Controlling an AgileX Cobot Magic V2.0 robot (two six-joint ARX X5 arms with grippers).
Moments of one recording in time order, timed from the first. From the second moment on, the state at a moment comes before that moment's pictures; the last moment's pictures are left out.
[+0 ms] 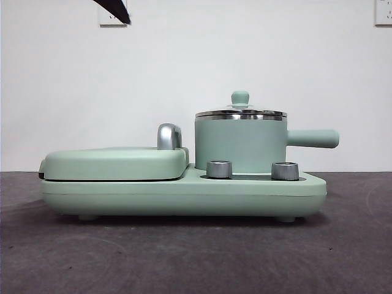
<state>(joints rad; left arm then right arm) -0.57 1.53 1.81 -1.26 0.28 0.11 0.41 0.48 0.91 -0.93 -0.22 0.30</state>
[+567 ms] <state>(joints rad) -0.56 0.79 0.77 -0.68 0.29 -0.17 0.41 0.48 0.91 -0.93 -0.24 0.29</state>
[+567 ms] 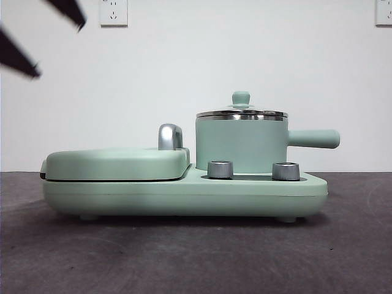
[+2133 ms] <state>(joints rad) -0.12 0.16 0.14 -0.14 0.10 -0.06 0.41 0.48 0.91 -0.93 -0.24 0.29</state>
